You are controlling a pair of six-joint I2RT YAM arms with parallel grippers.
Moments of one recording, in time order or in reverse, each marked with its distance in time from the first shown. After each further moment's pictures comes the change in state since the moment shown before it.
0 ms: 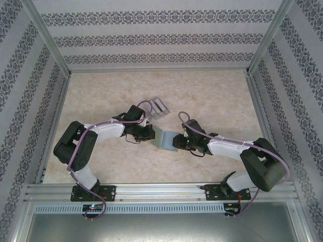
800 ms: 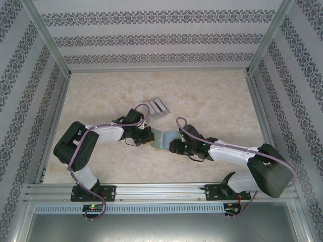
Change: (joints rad) left arm 0.000 0.000 -0.079 0.113 0.004 -0.140; right arm 0.111 -0.088 -0.036 -0.023 0.054 0.048
